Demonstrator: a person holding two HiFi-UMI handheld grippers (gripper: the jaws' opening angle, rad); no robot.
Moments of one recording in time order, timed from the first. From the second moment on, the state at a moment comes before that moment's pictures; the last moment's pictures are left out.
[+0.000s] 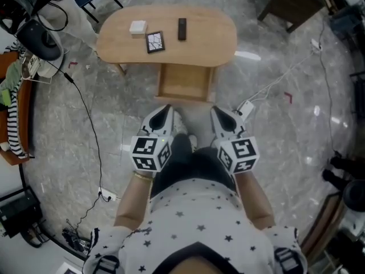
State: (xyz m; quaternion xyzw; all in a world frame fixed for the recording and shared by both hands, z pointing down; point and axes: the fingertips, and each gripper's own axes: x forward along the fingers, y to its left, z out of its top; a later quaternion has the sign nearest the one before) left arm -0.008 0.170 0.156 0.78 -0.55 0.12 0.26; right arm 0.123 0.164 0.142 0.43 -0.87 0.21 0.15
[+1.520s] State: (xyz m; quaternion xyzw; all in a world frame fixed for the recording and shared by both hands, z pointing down) left arm -0.079 0.075 0.409 0.74 -0.57 0.18 0.32; right arm 0.150 0.087 0.410 0.48 -0.79 0.29 0.25
